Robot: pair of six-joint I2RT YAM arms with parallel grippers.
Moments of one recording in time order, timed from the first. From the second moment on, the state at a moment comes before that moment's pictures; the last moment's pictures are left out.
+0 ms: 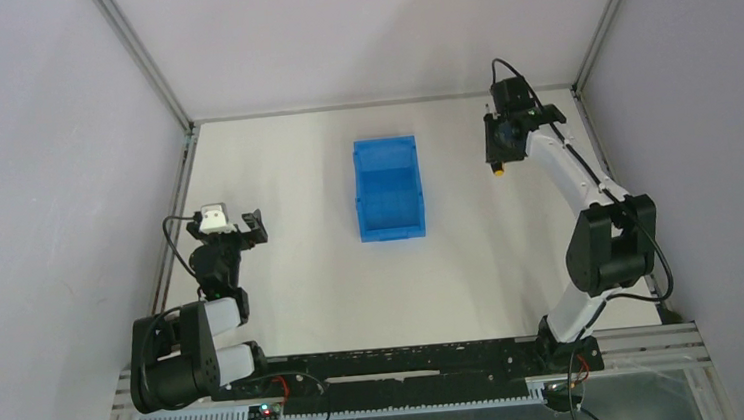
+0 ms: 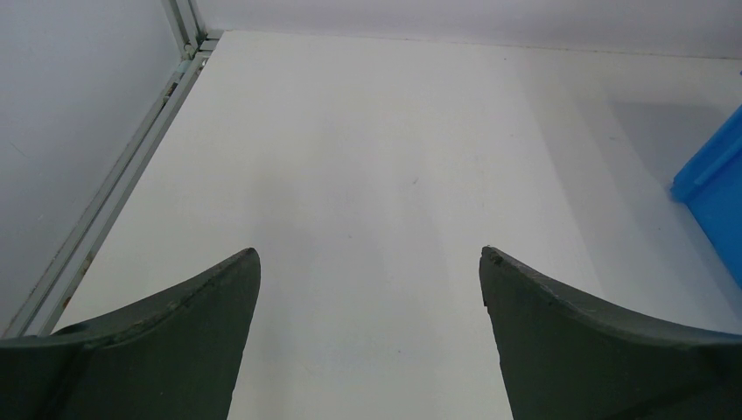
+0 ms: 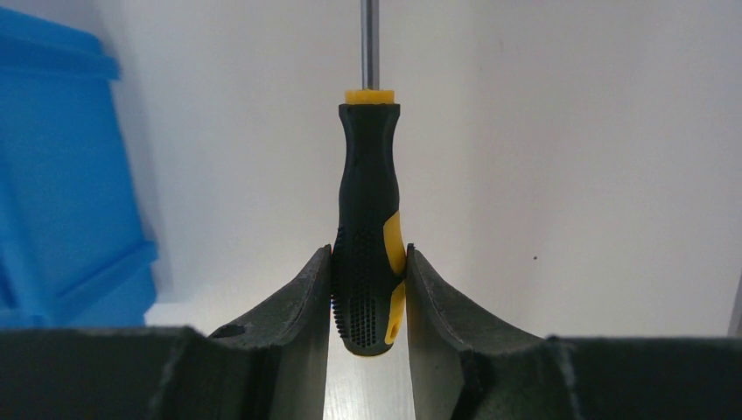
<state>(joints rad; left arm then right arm) 0.19 1.26 0.14 1.11 0.16 -0.04 0.16 1.68 1.47 -0.76 0.13 0.17</state>
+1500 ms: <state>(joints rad) 0.19 1.26 0.14 1.11 0.16 -0.04 0.64 1.99 2.12 -1.10 0.24 0.59</state>
